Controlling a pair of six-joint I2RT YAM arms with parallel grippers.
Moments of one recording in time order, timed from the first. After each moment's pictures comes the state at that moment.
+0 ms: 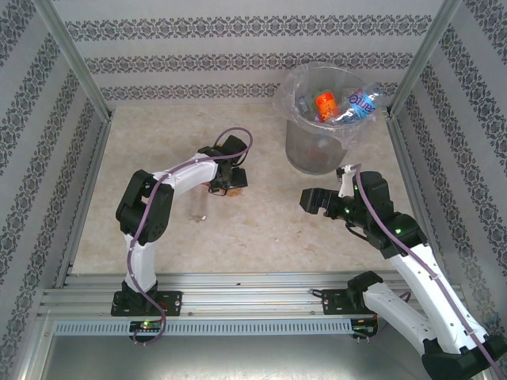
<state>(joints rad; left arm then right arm) -0.51 2.00 1.47 -0.71 -0.05 -0.71 0.38 0.75 0.87 -0.76 -0.23 0.54</state>
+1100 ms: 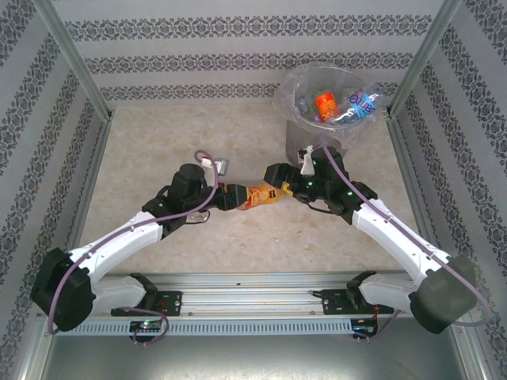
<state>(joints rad) -0.60 1.19 0.76 -0.01 0.36 -0.60 0.51 1.18 0.92 -0.34 -0.41 0.91</state>
